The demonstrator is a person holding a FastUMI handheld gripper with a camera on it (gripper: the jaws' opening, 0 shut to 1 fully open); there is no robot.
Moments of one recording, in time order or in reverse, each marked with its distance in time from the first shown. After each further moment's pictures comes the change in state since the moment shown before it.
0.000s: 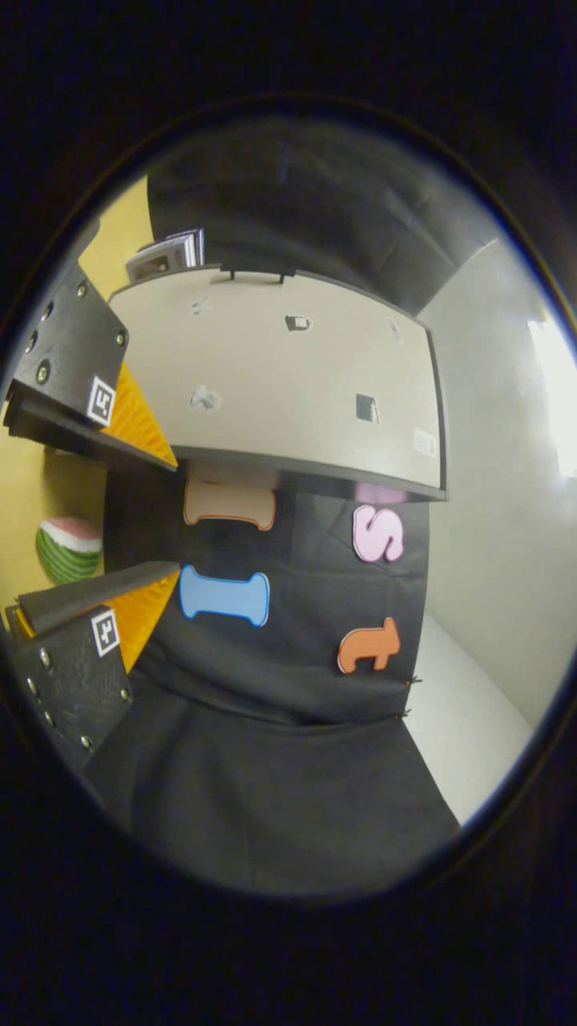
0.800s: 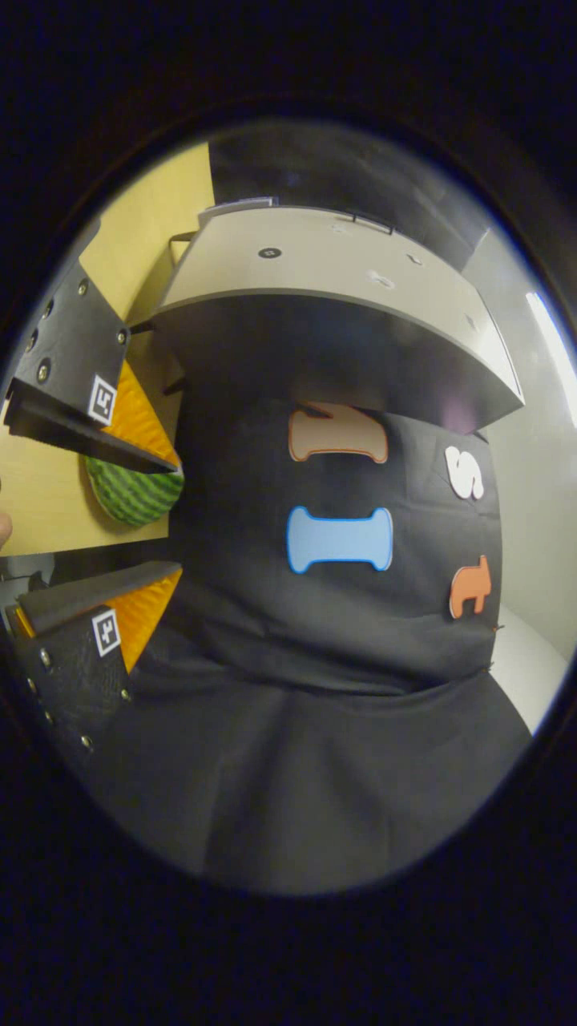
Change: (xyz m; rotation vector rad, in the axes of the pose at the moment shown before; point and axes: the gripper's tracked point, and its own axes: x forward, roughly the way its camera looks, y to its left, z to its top) arm 0.039 -0.182 -0.326 0.049 0.116 0.041
